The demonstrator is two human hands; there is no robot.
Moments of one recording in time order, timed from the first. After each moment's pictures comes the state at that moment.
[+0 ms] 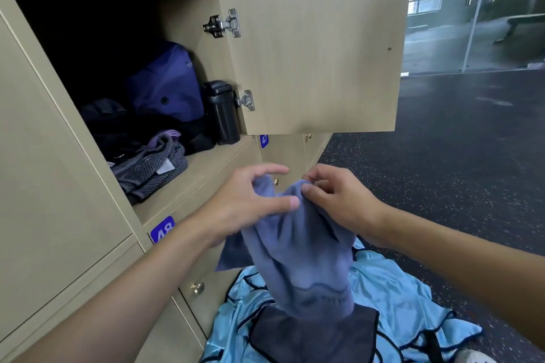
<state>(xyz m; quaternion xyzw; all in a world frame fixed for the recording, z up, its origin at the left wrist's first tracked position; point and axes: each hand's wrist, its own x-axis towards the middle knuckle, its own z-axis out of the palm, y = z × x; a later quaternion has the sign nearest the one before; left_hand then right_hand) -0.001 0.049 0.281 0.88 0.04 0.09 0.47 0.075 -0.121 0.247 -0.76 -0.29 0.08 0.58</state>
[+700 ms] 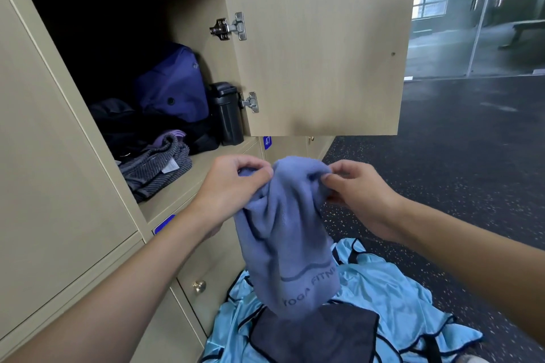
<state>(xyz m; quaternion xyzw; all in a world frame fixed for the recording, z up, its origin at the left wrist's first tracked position) 0.003 0.060 0.289 0.84 0.09 0.21 0.49 0.089 -0.130 0.253 -0.71 -0.15 0.10 0.68</state>
